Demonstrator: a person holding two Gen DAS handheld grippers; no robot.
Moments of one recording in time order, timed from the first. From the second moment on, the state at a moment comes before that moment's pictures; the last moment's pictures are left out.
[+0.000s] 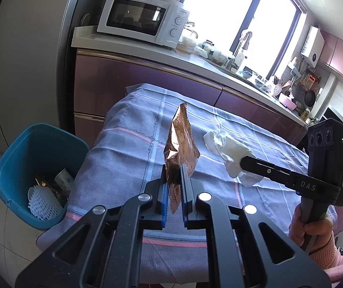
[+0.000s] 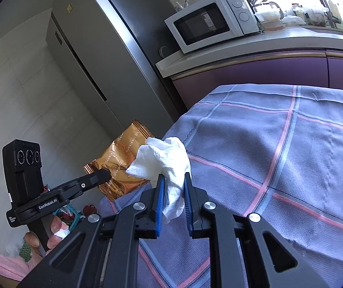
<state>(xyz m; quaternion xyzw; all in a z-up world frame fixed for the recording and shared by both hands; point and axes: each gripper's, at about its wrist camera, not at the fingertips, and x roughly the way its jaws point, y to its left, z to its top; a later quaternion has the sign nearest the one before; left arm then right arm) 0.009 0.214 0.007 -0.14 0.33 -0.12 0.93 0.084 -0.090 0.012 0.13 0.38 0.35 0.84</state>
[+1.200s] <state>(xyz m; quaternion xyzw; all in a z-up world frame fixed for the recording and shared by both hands) -0.013 0.262 0.014 -0.17 0.31 -0.07 0.93 0.085 -0.030 0.017 0.10 0.38 0.39 0.83</state>
